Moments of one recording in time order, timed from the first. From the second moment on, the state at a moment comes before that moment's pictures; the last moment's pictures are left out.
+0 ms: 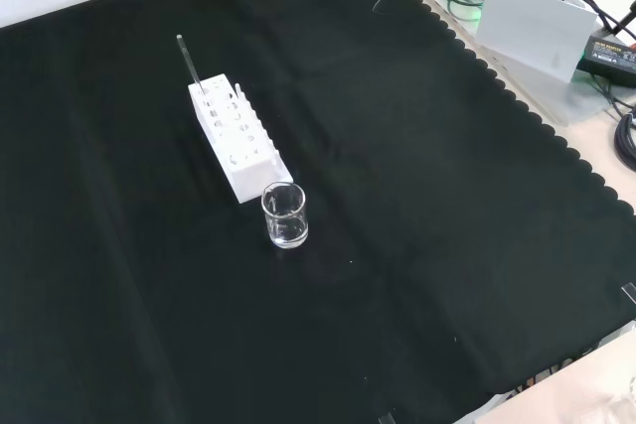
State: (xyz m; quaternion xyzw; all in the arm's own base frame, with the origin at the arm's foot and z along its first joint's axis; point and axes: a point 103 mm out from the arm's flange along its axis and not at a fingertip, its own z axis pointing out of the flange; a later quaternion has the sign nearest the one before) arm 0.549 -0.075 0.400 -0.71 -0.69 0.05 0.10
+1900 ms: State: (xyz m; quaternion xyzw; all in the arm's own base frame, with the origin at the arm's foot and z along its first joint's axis) arm 0.583 -0.077 0.313 -0.70 -0.70 0.05 0.15
